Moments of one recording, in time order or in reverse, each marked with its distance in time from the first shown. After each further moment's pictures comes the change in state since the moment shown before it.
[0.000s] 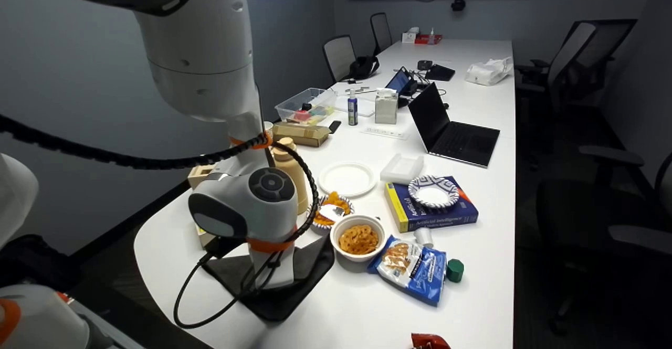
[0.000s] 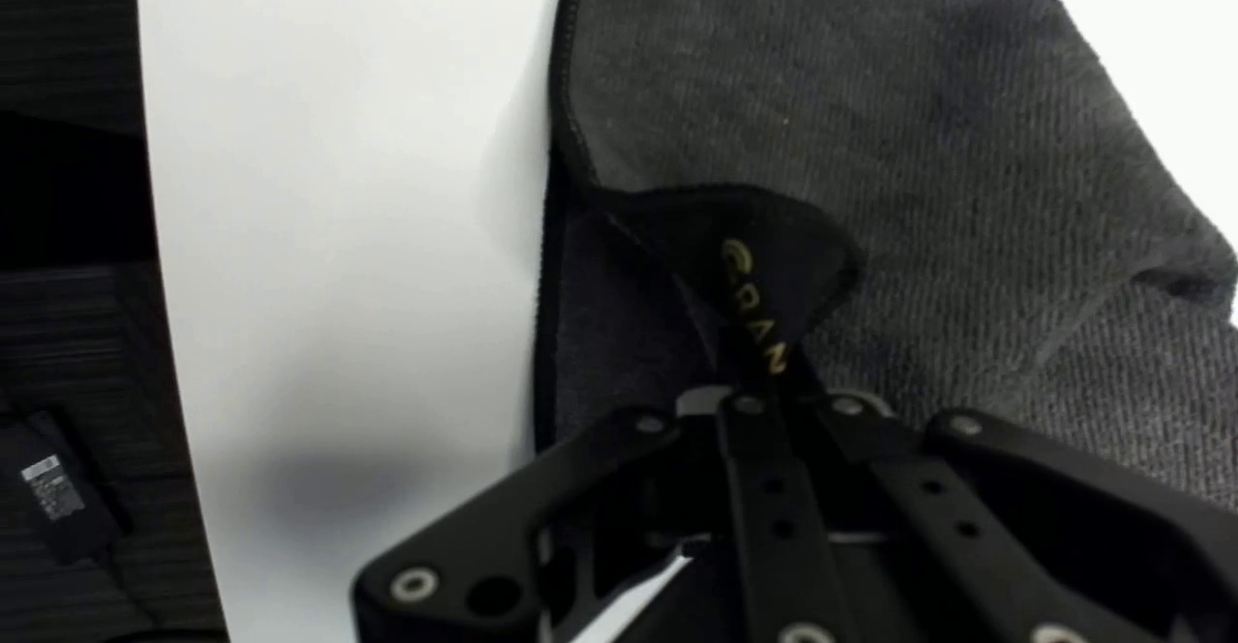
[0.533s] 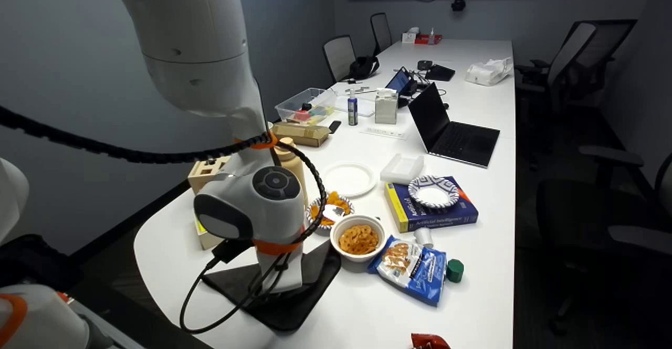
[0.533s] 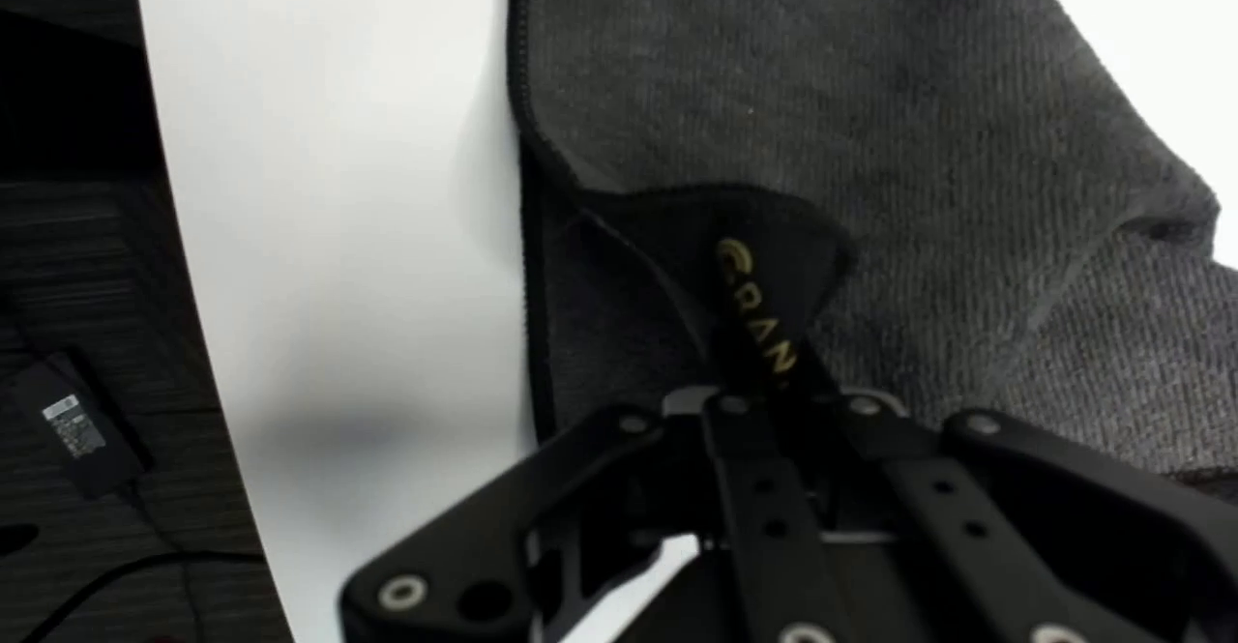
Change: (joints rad) arm 0.114 -0.053 -0.144 0.003 0.008 -0.018 0.000
